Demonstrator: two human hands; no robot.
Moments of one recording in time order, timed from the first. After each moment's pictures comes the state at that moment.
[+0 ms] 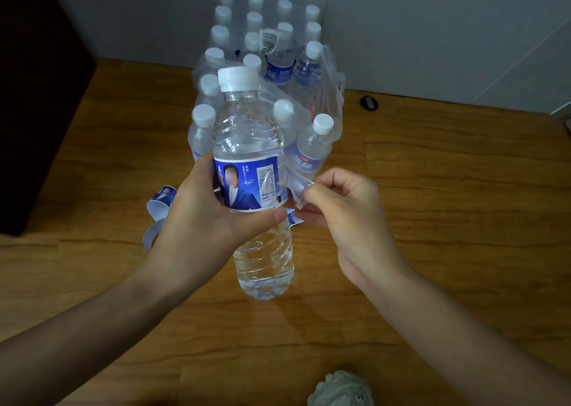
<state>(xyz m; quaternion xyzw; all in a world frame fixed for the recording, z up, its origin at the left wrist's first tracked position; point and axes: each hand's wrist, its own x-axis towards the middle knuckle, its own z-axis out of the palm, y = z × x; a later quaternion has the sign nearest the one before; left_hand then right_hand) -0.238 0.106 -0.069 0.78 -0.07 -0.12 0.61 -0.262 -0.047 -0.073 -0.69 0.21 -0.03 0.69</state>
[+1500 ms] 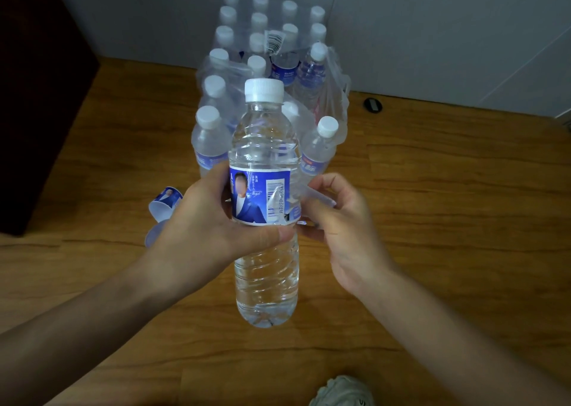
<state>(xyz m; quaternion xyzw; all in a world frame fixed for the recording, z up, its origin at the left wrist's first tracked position) -0.235 0.112 -0.061 0.74 -0.11 -0.20 0.63 -0.262 -0.046 -0.092 -0.62 0.22 0.02 0.75</state>
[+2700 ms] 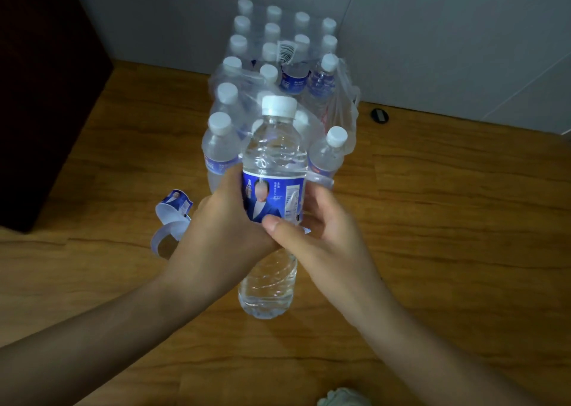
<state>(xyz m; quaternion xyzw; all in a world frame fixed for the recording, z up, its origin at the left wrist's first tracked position) -0.232 0.108 -0.081 0.83 -0.08 -0.13 0.54 -0.275 -0.022 -0.067 -0.76 0.09 0.04 0.64</state>
